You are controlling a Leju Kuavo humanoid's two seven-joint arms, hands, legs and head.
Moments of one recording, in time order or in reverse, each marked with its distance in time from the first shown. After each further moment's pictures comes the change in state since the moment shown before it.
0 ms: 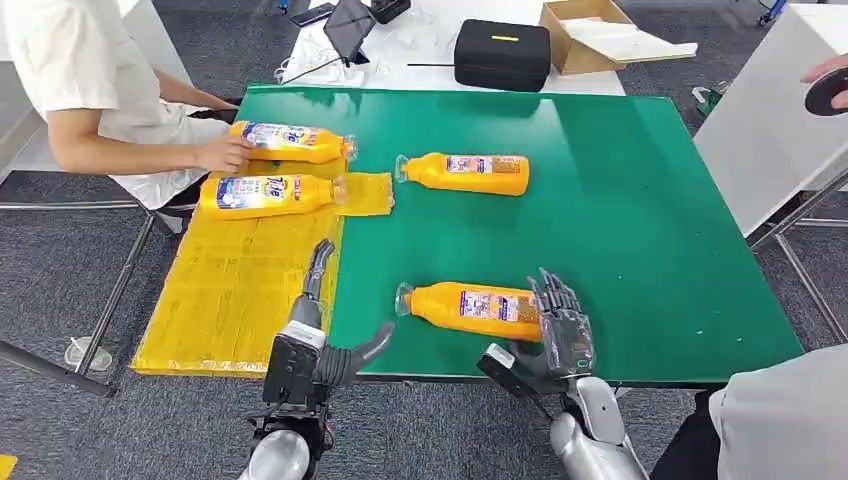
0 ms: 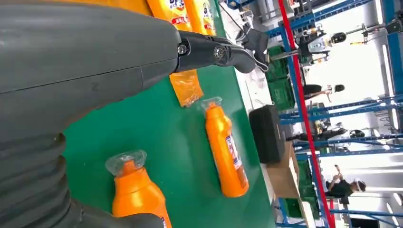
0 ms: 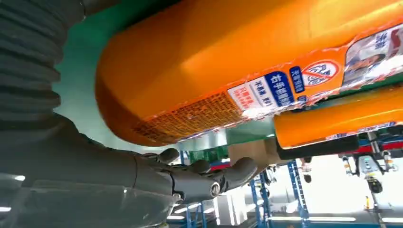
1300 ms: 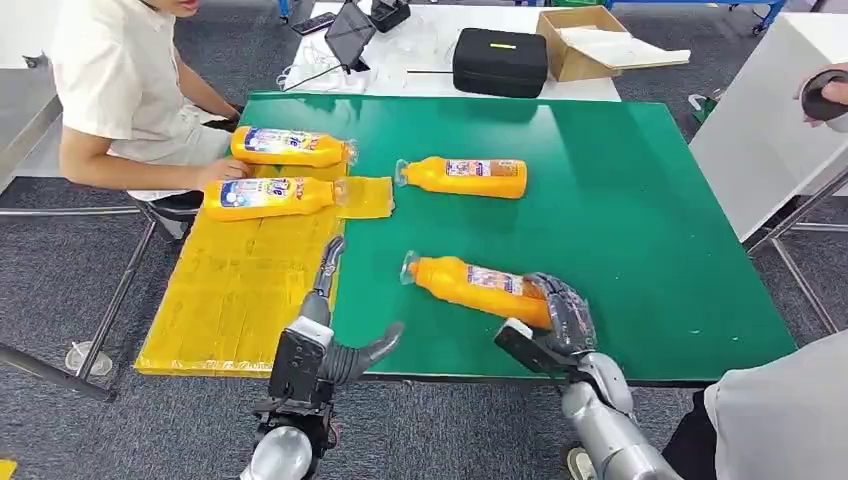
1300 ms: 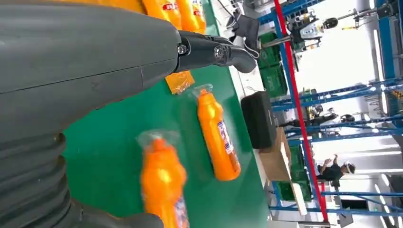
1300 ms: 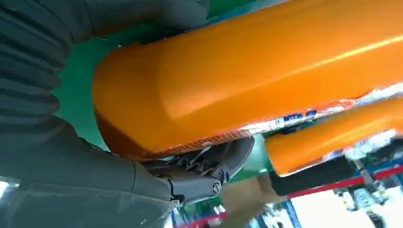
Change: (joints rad) left arm -0.017 0.000 -0.015 -0.001 0.026 -0.042 0.014; right arm -0.132 -0.047 0.011 0.233 -0.374 0.228 -0.216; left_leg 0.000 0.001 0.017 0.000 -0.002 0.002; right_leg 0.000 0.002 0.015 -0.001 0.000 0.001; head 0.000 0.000
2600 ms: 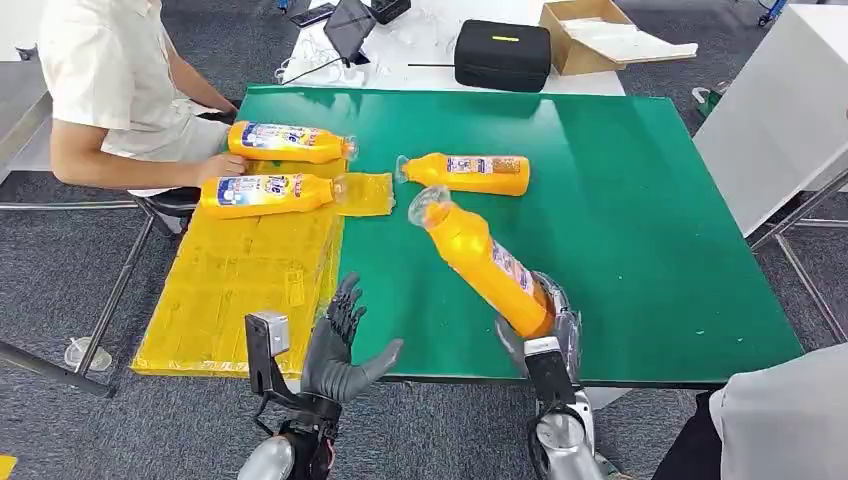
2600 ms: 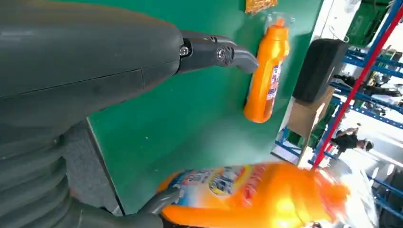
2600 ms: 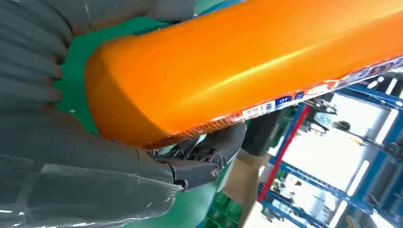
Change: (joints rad) left arm 0.061 0.003 0.002 -0.009 0.558 -0.171 0.037; right arm 0.264 0.175 0.004 -0.543 -0.502 0.016 -0.163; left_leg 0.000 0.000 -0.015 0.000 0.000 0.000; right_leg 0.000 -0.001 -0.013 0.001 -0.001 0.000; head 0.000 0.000
